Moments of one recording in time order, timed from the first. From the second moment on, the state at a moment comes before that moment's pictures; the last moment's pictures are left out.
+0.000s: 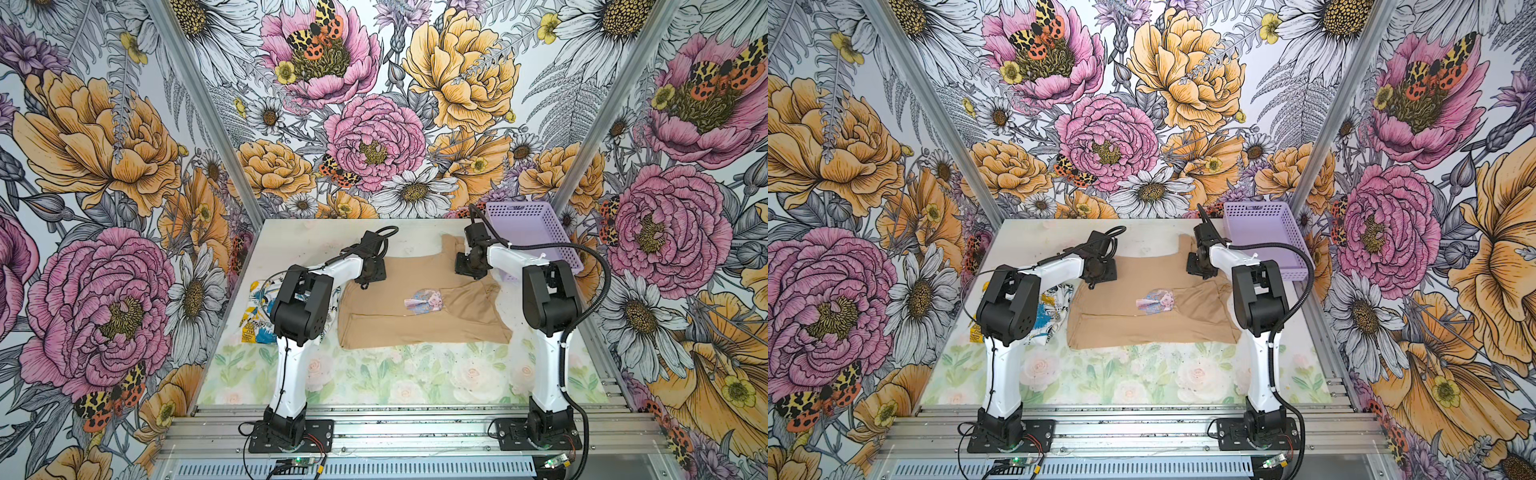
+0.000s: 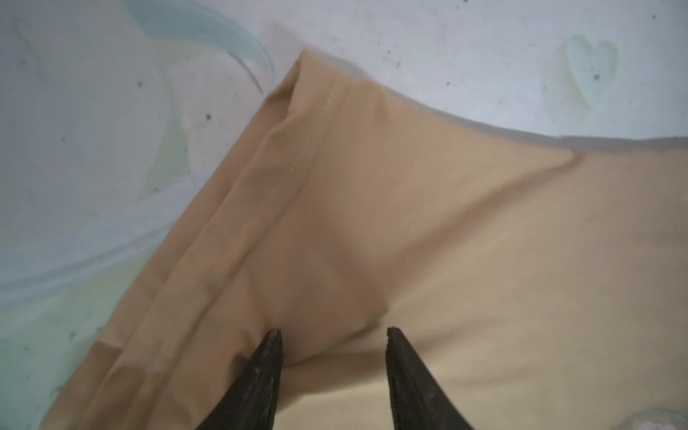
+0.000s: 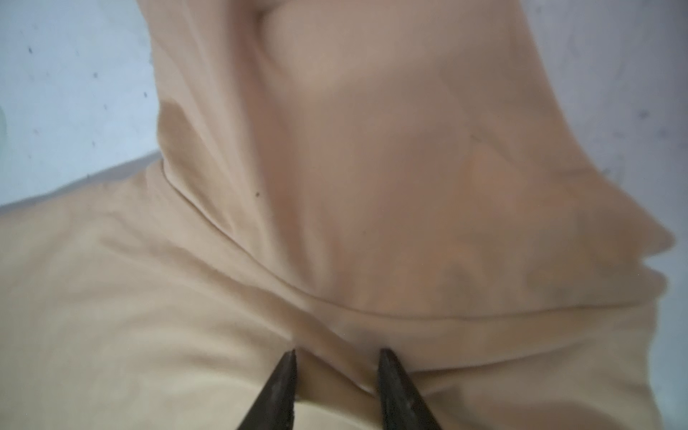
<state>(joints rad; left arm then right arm) -0.42 2.08 1.45 -0.46 -0.05 -0.52 0.21 2.11 1.52 -0.60 -0.07 0.34</state>
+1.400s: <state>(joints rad) -0.36 1.96 1.33 -0.52 -0.04 -0.50 0.26 1.83 1.39 -0.75 -0.11 0.33</state>
